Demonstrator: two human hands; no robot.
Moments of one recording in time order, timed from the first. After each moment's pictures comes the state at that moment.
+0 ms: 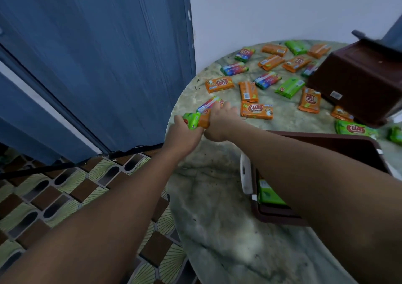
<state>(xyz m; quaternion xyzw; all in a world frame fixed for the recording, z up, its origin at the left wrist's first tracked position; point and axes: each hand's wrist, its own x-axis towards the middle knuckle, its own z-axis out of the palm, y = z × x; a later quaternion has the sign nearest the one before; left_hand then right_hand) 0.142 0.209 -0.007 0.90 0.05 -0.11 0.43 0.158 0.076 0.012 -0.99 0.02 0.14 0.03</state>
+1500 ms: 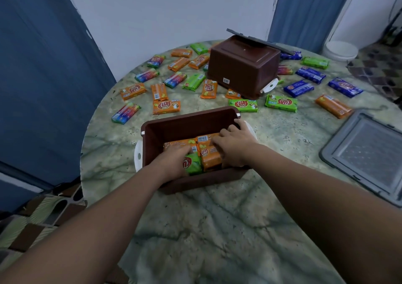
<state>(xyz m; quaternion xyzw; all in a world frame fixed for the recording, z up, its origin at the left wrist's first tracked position) 0.019 0.032 -0.042 0.90 -0.38 -0.20 0.06 -0.069 -0.175 -0.010 -0.99 -0.03 0.13 -0.08</state>
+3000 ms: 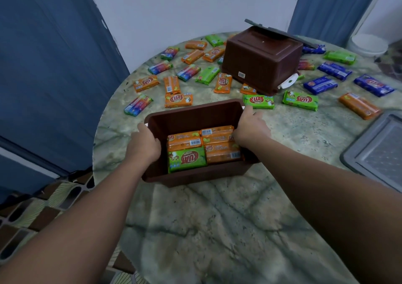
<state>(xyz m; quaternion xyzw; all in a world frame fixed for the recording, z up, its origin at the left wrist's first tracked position) 0.060 0.087 -0.035 0.99 0.00 -0.07 0.16 -0.035 -0.170 -0.014 -0.91 0.33 0.03 0.23</state>
